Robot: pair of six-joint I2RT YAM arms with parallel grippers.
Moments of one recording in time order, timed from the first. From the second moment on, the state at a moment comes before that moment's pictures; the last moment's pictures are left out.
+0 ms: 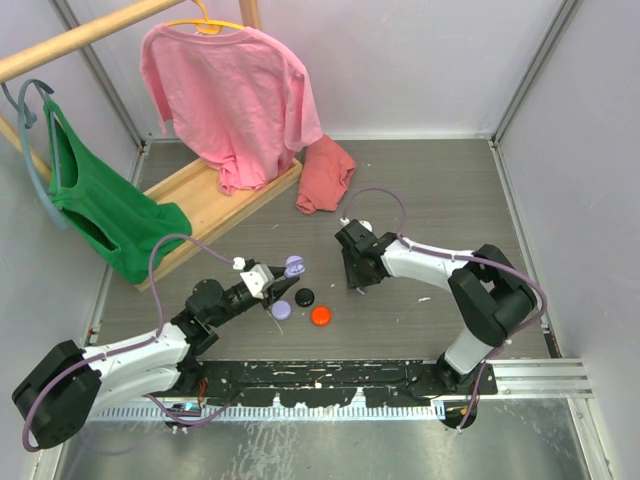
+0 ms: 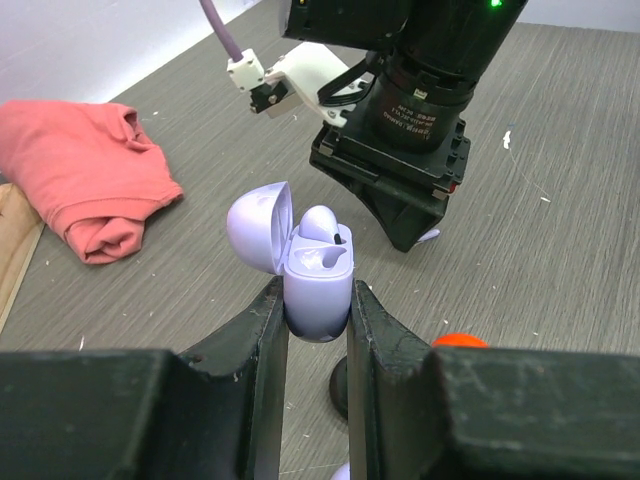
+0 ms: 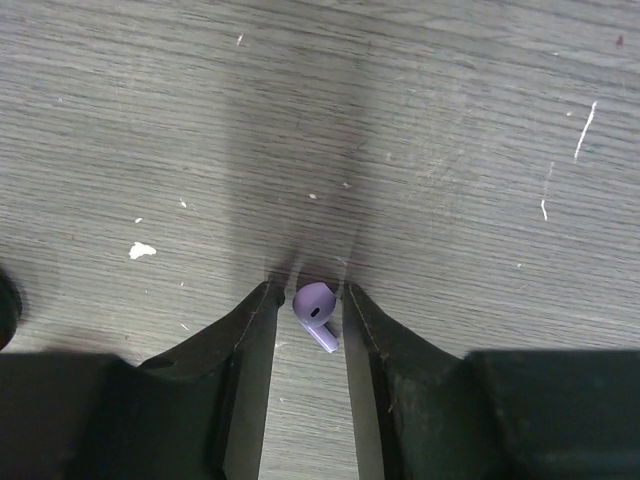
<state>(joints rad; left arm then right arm) -0.78 0.92 0.14 0.83 0.22 0.14 0.71 1.62 0.90 -0.47 0.15 0.50</state>
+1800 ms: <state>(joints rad) -0.78 0.92 0.14 0.82 0.23 0.14 0.68 1.79 1.12 -0.71 0.01 0.31</state>
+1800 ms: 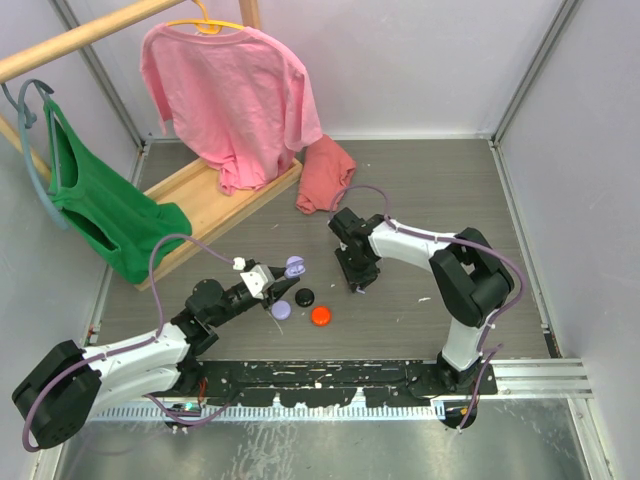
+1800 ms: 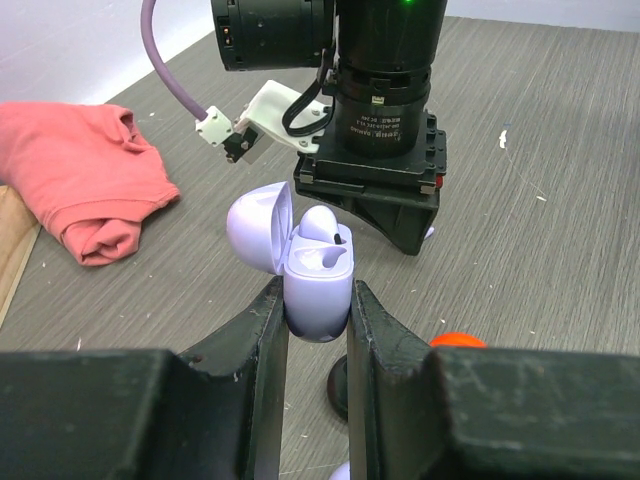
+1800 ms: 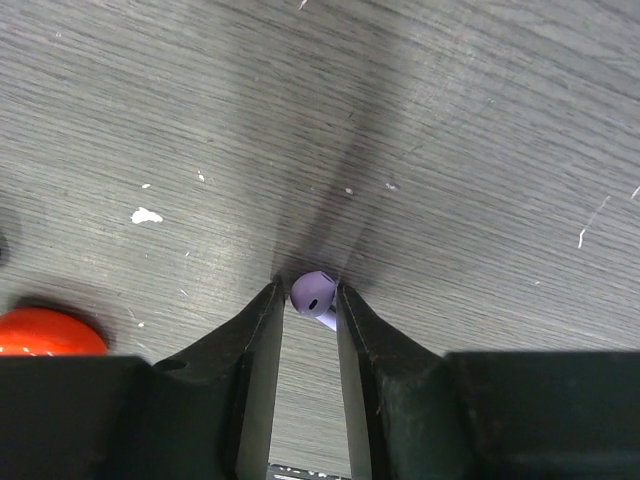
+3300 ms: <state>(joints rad) -0.78 0.91 0.14 0.83 0.23 0.14 0.65 1.45 1.03 -0.50 -0.04 0.36</state>
